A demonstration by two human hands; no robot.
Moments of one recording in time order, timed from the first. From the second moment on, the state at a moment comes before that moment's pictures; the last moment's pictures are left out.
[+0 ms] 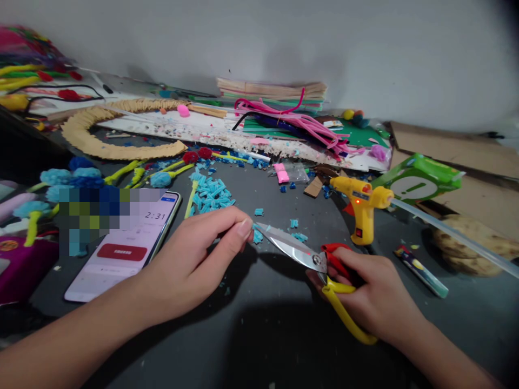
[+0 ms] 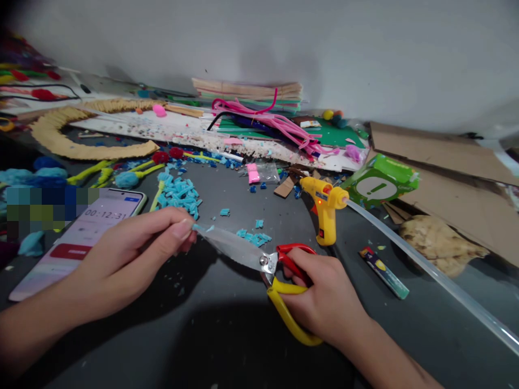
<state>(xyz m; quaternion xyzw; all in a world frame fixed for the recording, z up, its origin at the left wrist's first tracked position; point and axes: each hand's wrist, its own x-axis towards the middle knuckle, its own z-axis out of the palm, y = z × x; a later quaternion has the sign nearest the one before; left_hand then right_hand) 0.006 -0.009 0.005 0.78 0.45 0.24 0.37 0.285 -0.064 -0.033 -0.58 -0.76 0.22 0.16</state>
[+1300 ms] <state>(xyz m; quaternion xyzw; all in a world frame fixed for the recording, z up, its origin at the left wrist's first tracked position) 0.005 -0.009 0.003 0.77 0.45 0.25 0.38 0.285 -0.065 -0.034 -0.60 -0.75 0.23 0.16</state>
